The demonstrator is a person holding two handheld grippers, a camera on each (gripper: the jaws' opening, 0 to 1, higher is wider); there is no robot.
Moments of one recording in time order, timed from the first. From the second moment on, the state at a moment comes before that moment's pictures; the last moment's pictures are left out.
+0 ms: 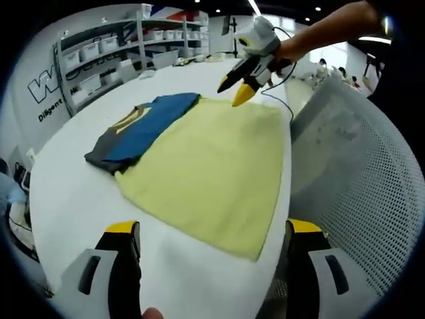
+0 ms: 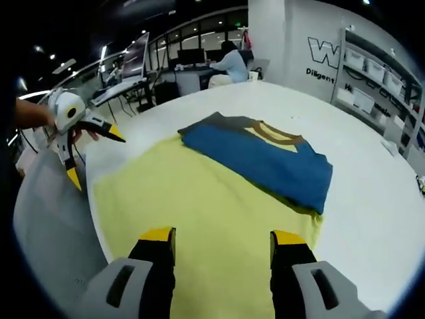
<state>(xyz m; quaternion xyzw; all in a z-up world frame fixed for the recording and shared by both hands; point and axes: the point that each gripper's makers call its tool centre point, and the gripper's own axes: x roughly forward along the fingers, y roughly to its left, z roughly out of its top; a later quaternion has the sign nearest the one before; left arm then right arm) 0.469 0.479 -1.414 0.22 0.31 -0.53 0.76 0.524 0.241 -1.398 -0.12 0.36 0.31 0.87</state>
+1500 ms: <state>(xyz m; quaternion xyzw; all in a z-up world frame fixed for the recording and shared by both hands) 0.427 0.478 -1.444 0.37 0.37 -0.53 0.66 0.411 0.190 -1.436 -0.27 0.36 0.48 0.75</state>
